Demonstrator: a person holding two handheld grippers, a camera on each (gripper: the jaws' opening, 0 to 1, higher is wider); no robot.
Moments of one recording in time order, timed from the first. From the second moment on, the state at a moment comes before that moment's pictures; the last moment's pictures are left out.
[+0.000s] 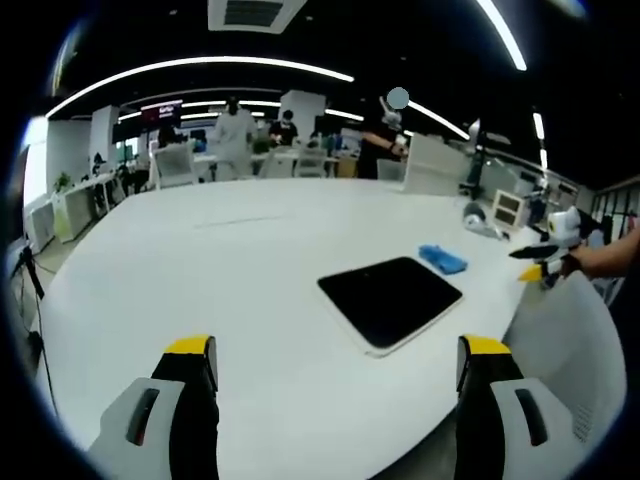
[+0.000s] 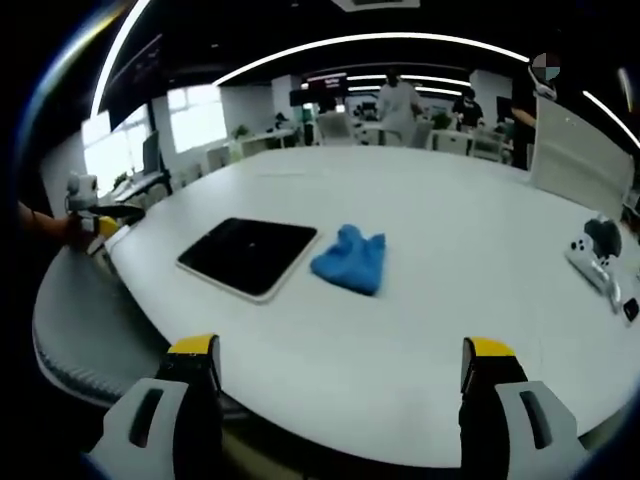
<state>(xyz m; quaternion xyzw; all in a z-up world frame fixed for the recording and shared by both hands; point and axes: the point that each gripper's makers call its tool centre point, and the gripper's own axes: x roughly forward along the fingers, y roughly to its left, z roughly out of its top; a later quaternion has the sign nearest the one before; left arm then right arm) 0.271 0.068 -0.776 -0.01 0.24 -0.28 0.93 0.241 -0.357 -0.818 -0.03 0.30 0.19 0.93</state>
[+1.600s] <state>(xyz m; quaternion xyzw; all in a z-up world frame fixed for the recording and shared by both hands) 0.259 0.062 -0.787 0.00 0.26 -0.29 0.92 0.254 -0.365 -0.769 0.01 0.26 0.17 0.95</state>
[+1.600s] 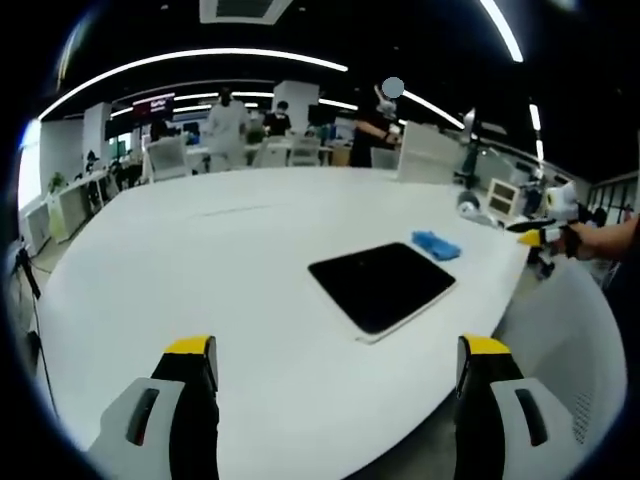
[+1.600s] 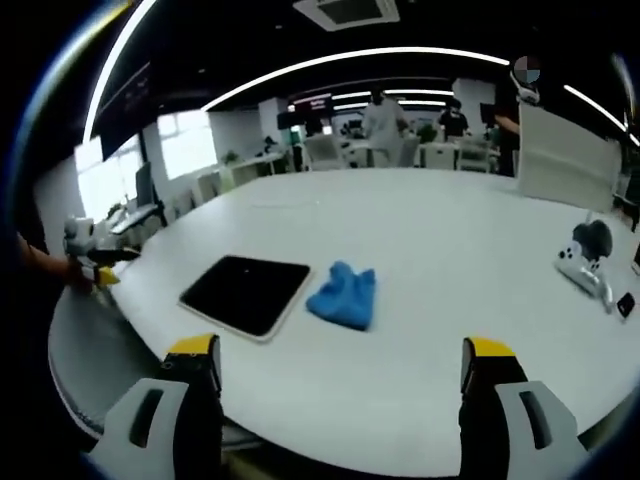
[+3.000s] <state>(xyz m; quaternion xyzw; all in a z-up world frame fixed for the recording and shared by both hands) 0.255 0.057 -0.790 0.00 0.27 -0.31 0.91 0.376 -0.313 -0.801 -0.04 0.29 0.16 0.94</state>
